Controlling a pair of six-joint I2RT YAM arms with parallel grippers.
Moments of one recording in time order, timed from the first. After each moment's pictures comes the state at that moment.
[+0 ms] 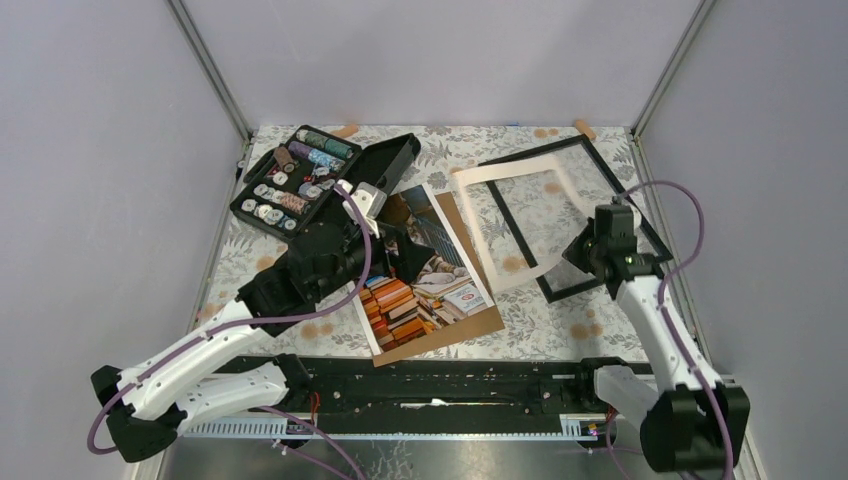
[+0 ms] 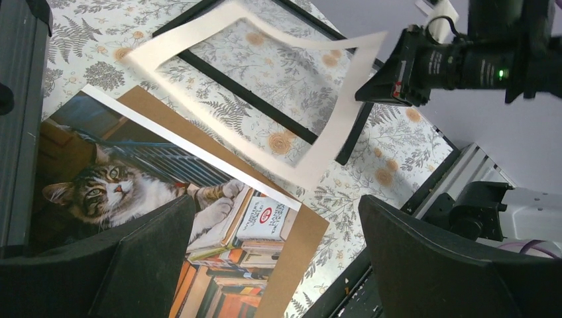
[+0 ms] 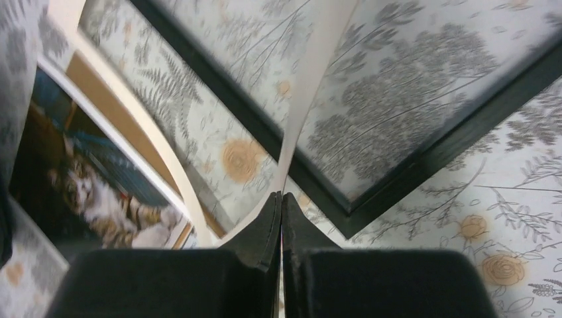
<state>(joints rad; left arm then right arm) -0.90 0.87 0.94 -0.26 -0.08 -0.36 0.07 0.95 0.69 -0.50 0.10 0.68</state>
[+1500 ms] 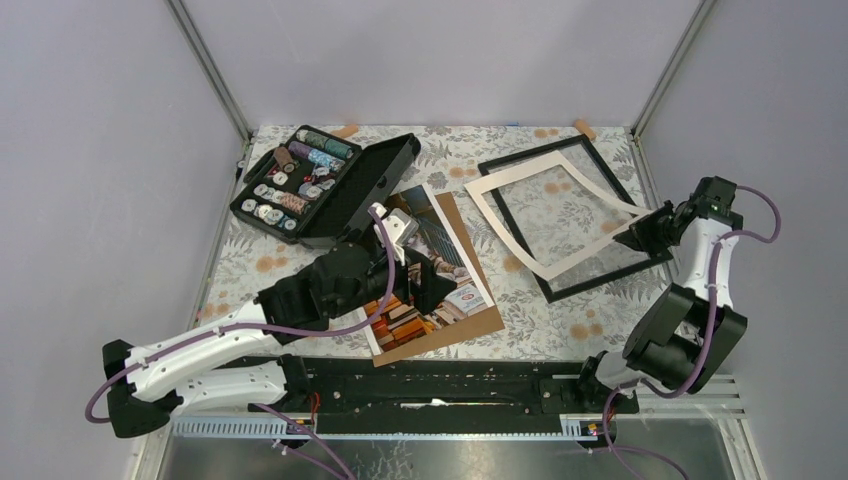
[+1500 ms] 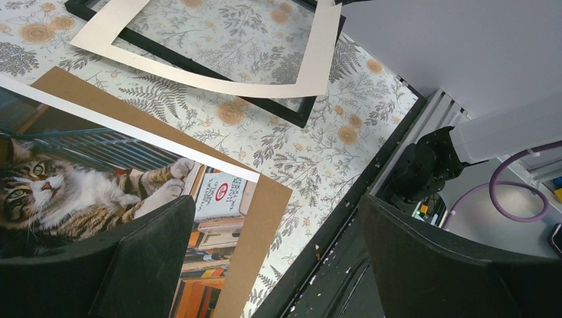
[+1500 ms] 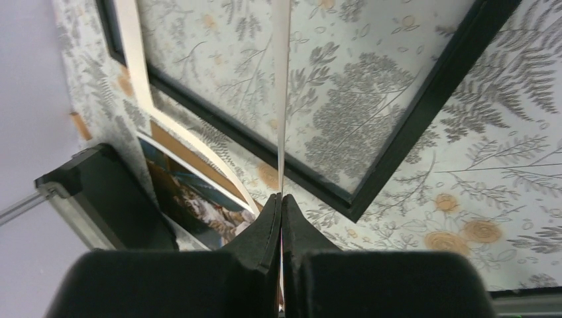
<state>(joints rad) -1.10 0.91 0.91 -0.24 -0.12 -0.37 -0.55 1.39 1.13 -0.86 -0.46 0.58</state>
